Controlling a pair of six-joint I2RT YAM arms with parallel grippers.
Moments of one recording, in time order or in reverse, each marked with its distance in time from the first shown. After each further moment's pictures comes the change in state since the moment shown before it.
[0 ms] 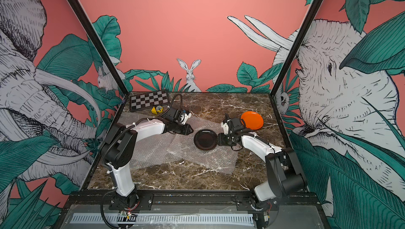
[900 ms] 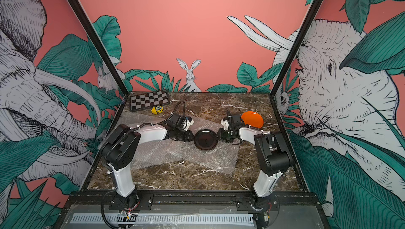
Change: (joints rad) left arm -0.043 0.000 -0.071 0.068 0.033 -0.057; right arm -0.069 0.235 0.064 0.147 -0.167 0.069
